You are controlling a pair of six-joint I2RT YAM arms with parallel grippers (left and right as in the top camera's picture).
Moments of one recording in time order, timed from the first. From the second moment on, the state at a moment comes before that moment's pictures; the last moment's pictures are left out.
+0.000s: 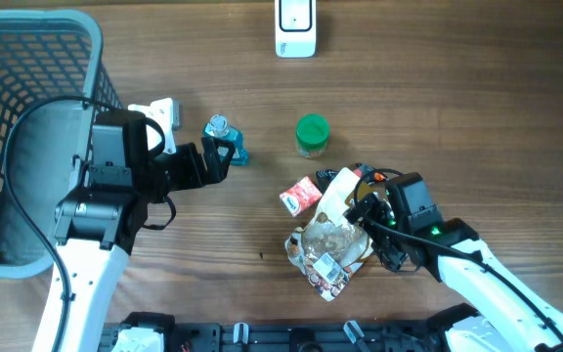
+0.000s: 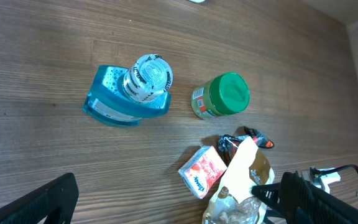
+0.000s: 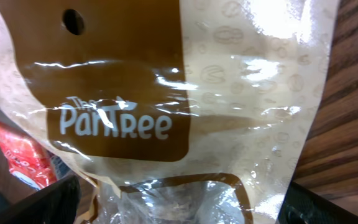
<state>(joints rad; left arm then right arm) -0.11 1.09 0.98 -0.73 0.37 -0.36 0.37 1.21 0.44 -0.42 -0.26 1.19</state>
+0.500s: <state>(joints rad) -0.11 1.09 0.98 -0.78 0.37 -0.36 0.38 1.18 0.40 -0.41 -0.33 1.30</state>
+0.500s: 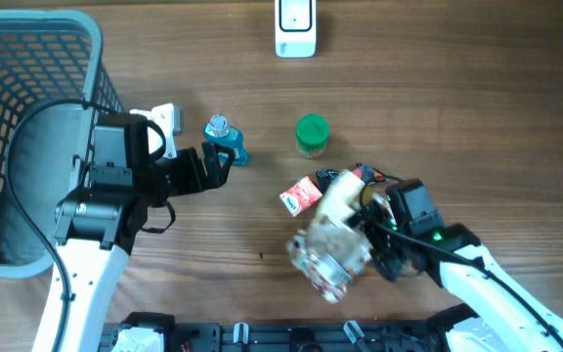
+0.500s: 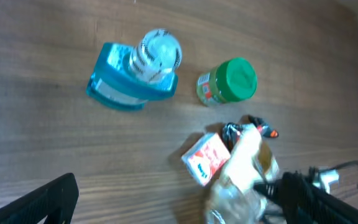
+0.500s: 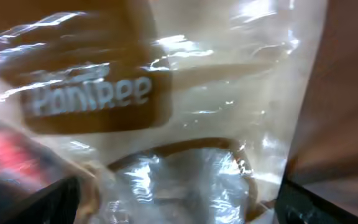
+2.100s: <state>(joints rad) -0.11 1.09 0.98 -0.81 0.37 -0.36 0.38 1.16 0.24 0.17 -0.53 0.75</state>
